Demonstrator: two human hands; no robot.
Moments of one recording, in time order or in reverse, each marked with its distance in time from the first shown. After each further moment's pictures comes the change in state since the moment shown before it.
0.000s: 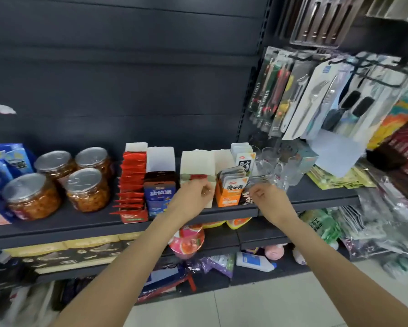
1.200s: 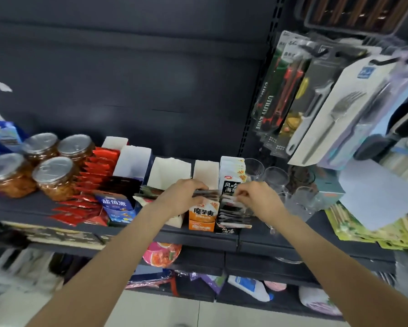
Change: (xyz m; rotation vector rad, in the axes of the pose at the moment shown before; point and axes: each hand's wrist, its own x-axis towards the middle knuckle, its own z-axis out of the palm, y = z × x) left_hand 0.128 0.040 0.053 0.182 -0.134 -0.179; right_hand 0.170 0.089 -0.025 -0.156 -0.276 -0.449
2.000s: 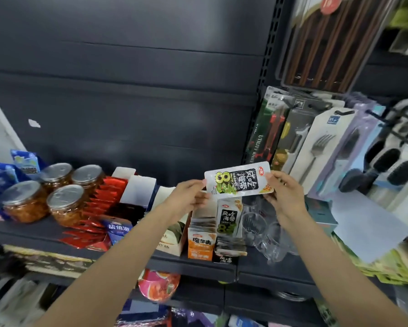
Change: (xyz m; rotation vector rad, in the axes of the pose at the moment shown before) left_hand 0.006 0.034 -0.039 -1.217 0.196 -0.255; right_hand -0.010 -0.018 -0.079 1.361 0.547 0.335
